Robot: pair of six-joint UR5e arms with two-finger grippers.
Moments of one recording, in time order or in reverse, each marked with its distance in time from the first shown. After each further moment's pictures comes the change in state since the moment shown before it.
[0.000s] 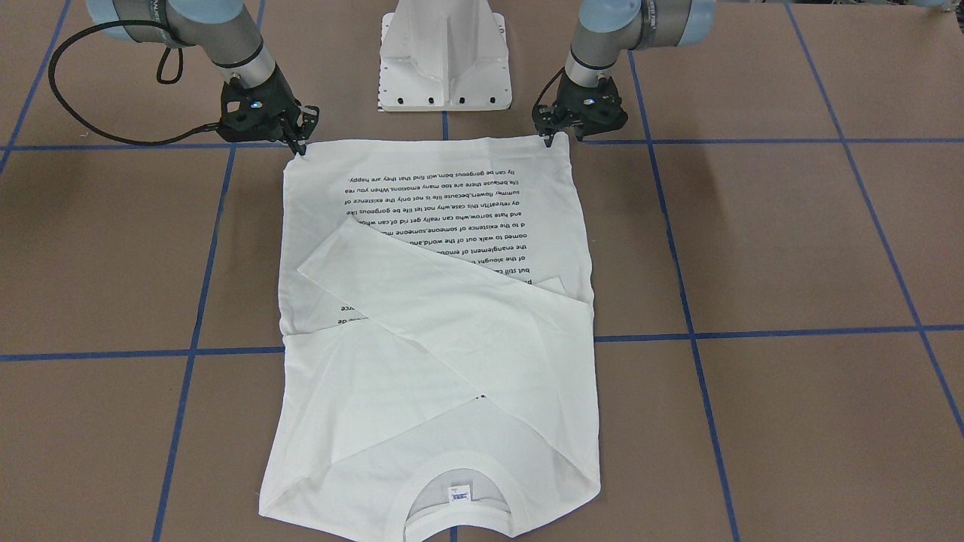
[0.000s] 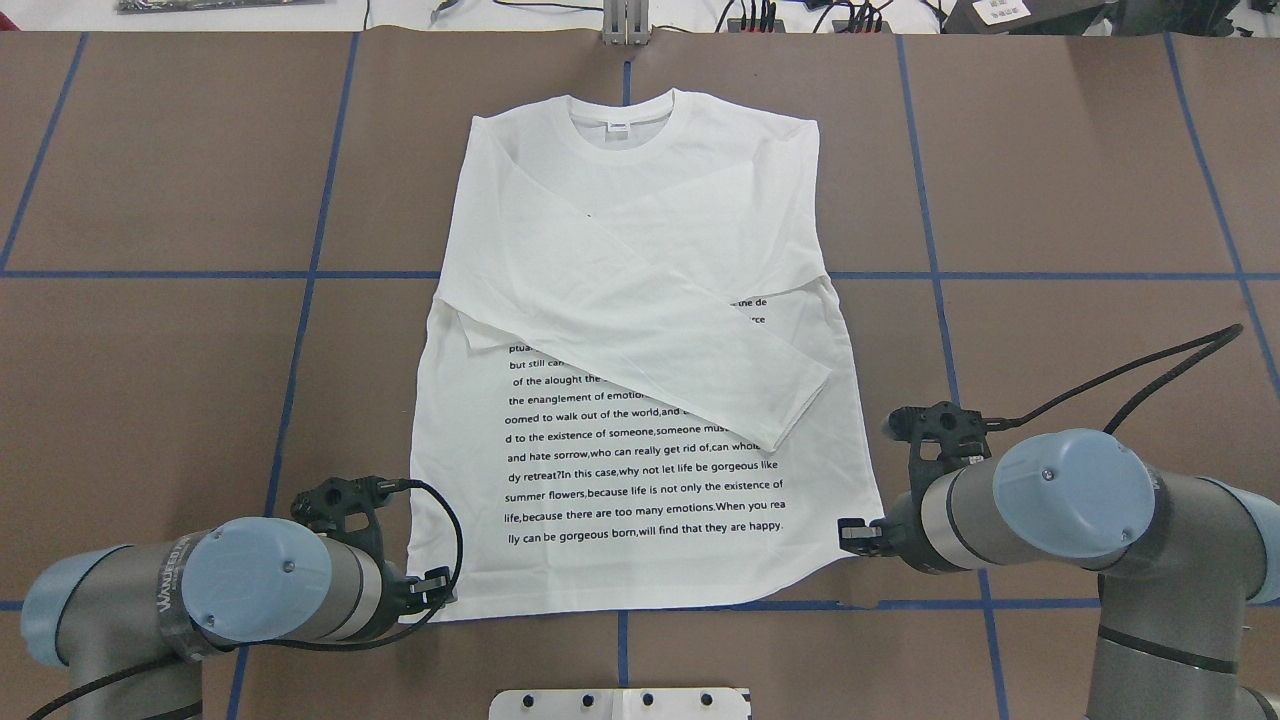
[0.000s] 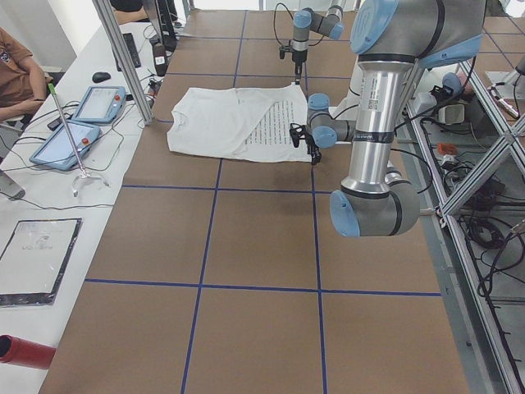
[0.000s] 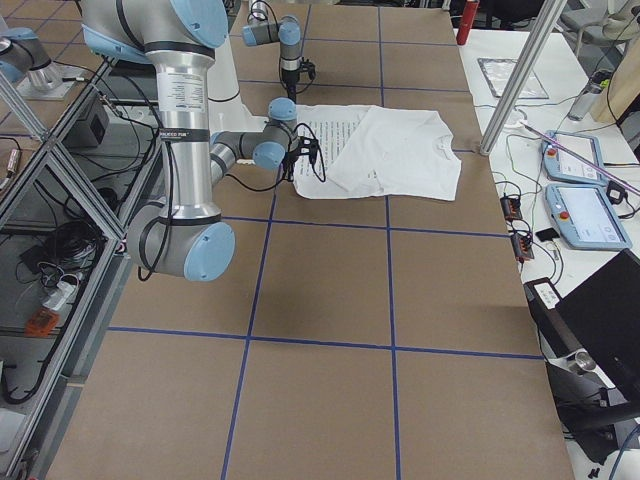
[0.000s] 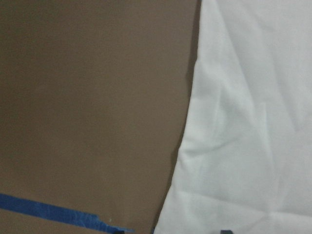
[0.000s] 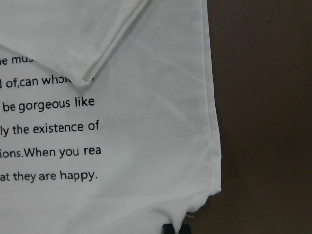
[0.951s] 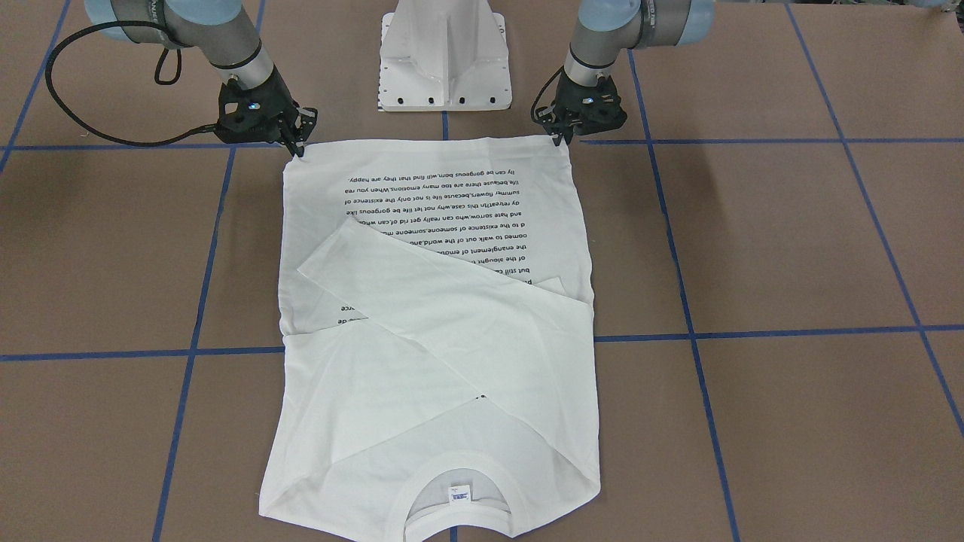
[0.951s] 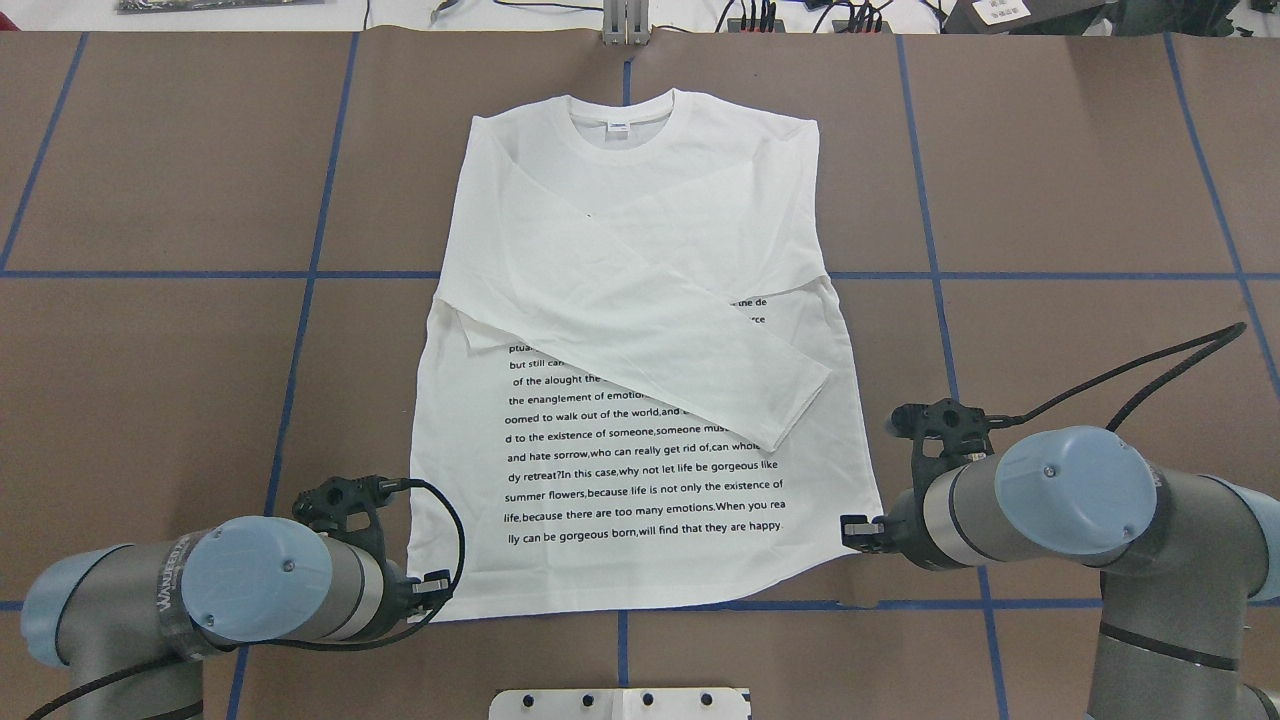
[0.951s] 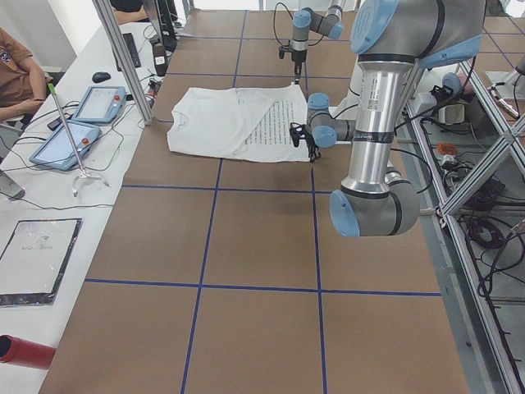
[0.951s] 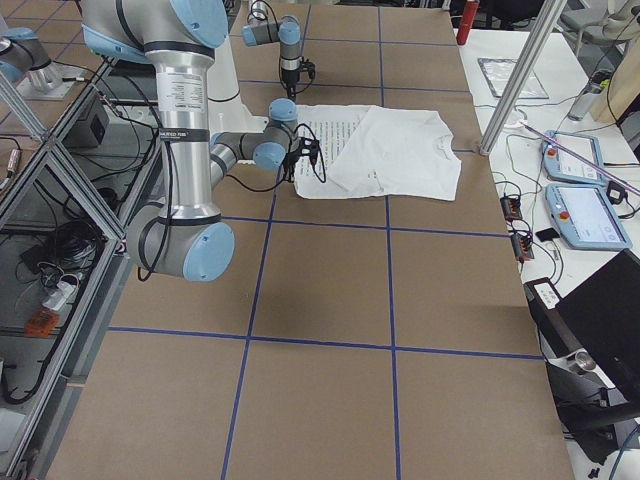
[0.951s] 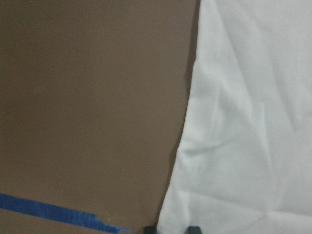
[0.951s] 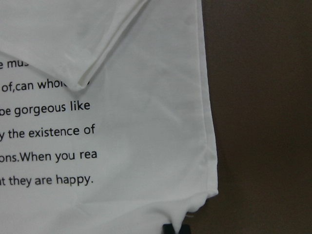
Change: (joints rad) left arm -0.001 -0.004 -0.005 0.000 -0.002 0.000; right arm 0.005 -0.002 -0.002 0.000 -0.001 0.000
